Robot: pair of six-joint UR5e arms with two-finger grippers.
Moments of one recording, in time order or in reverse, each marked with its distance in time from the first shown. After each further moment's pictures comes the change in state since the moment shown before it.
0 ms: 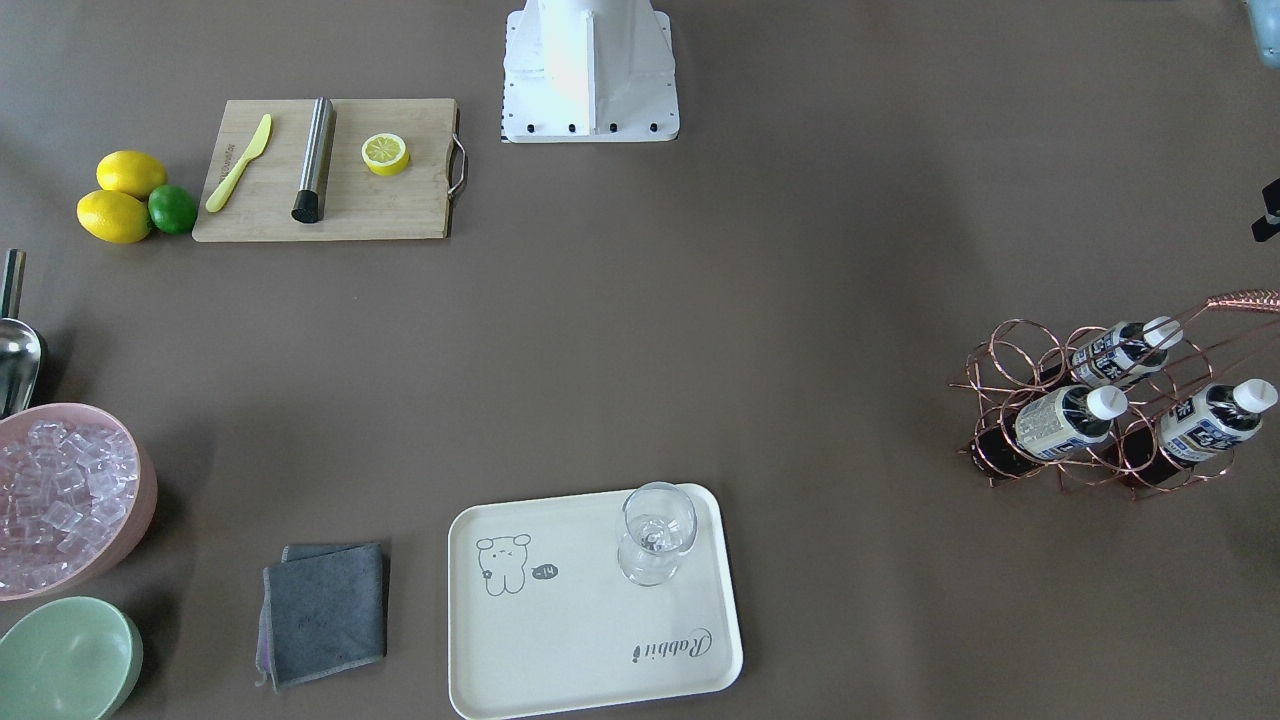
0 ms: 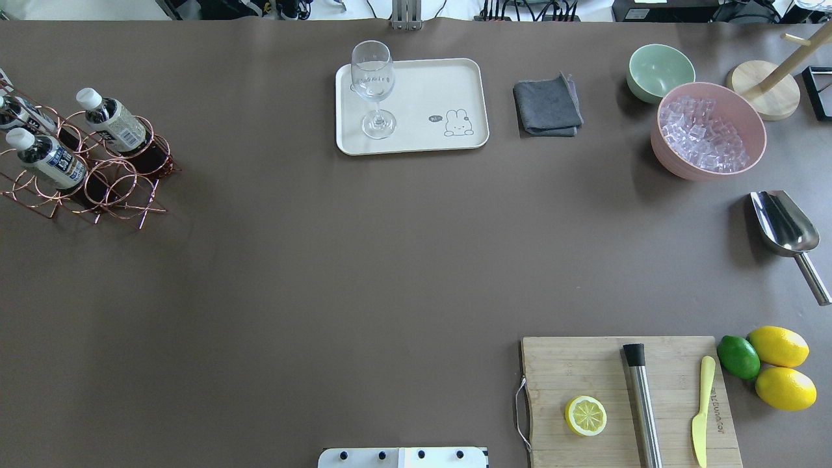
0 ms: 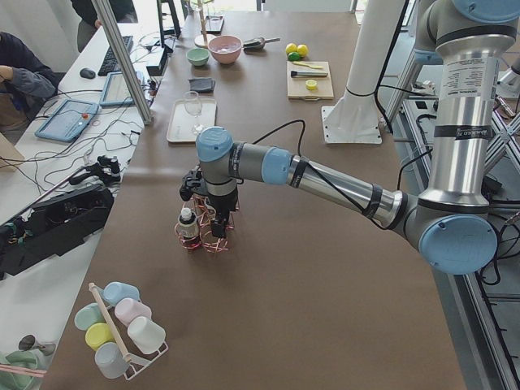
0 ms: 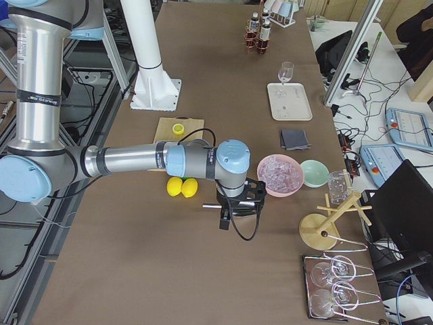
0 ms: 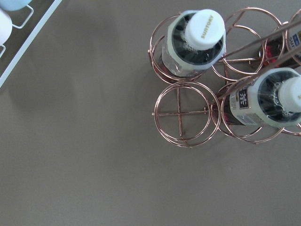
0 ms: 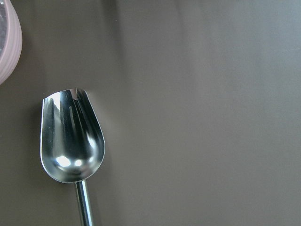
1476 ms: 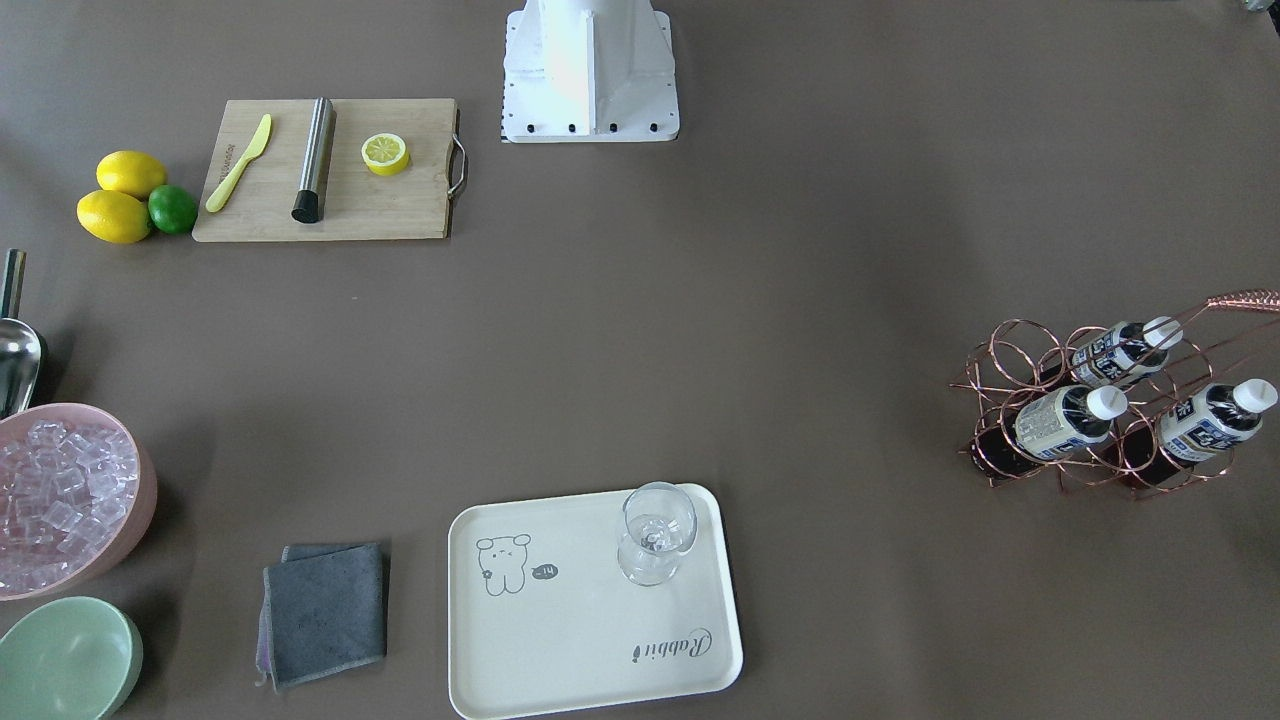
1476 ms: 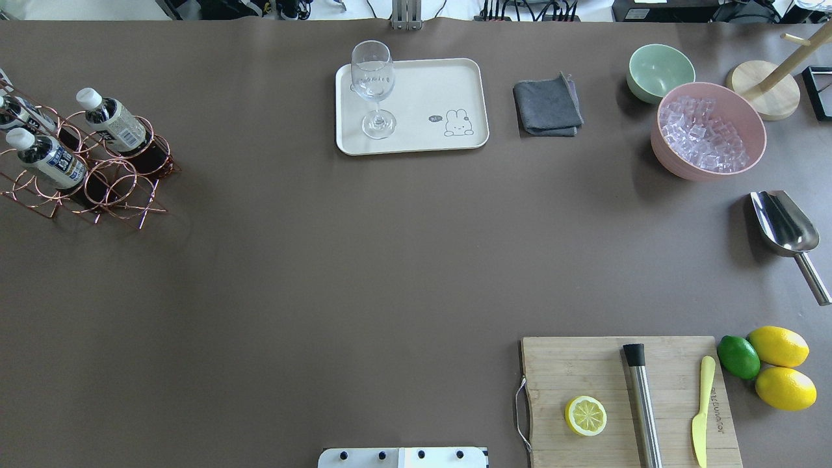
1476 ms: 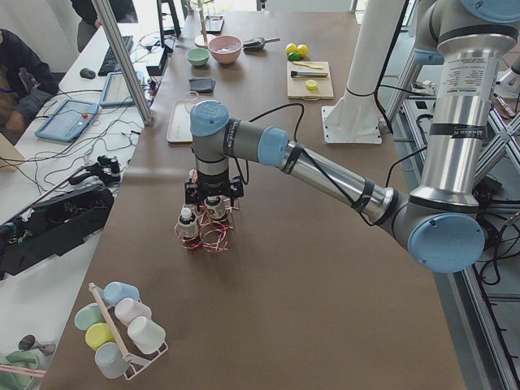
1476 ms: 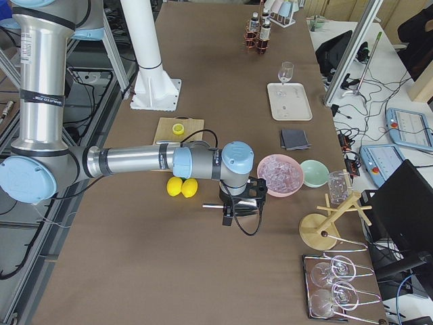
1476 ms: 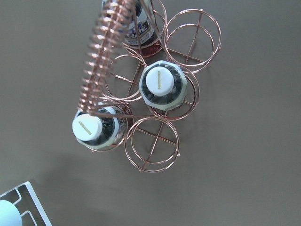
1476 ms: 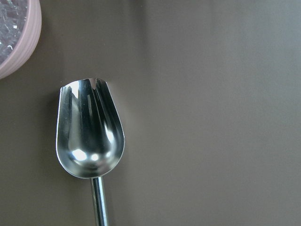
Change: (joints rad) left arm -0.055 -0.075 -0.036 0.033 -0.006 1.118; right arm -0.058 0.006 -0.024 0.029 0.035 -0.005
